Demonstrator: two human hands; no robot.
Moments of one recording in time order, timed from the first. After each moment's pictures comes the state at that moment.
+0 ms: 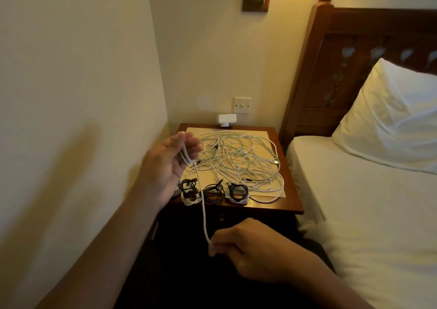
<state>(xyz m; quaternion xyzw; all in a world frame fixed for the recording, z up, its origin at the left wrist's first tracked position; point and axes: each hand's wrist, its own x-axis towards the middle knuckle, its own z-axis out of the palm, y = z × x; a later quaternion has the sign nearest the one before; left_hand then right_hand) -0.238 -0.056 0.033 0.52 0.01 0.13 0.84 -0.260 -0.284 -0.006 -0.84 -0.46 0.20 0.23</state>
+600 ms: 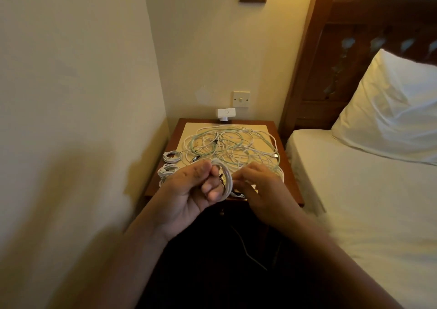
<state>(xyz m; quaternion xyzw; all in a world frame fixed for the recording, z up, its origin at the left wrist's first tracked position) -0.279 -0.090 0.015 0.45 -0.10 -0.10 0.88 -0.216 -0.289 -0.009 -0.87 -0.32 -0.06 0.37</state>
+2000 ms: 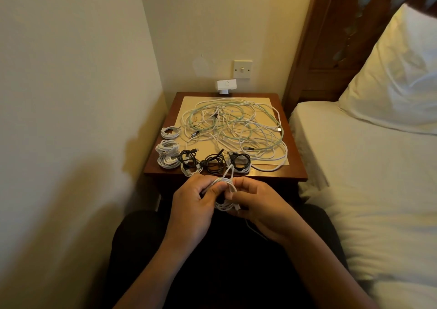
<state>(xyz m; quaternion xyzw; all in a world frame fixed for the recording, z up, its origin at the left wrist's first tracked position) -0.303 -0.116 -0.056 0.85 0.04 0.15 0.51 -0.249 -0.275 -0.056 -0.64 -0.04 0.33 0.69</state>
